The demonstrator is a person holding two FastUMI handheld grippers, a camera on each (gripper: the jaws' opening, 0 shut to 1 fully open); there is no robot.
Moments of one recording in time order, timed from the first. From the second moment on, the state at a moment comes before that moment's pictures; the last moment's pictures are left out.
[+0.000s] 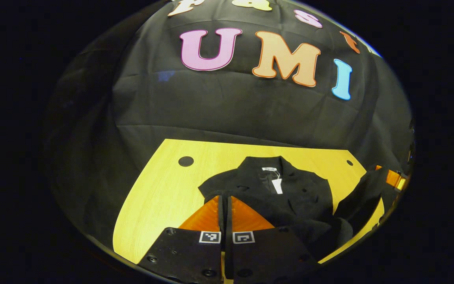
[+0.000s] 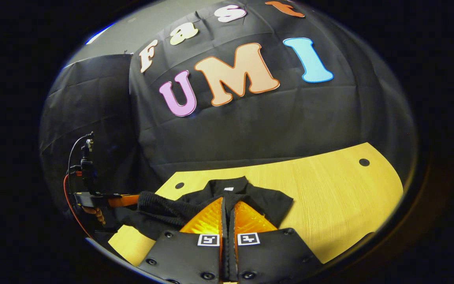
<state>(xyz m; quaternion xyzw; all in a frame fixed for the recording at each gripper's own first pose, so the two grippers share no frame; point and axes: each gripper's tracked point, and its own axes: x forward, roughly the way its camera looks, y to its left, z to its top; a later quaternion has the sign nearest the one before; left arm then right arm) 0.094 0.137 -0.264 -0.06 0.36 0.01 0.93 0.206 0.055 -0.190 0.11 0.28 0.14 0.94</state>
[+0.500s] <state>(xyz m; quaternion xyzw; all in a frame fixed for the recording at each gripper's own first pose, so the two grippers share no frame) 0.140 0.146 -0.300 -0.04 0.37 0.00 0.93 0.267 0.051 -0.214 0.12 0.29 0.08 0.95</state>
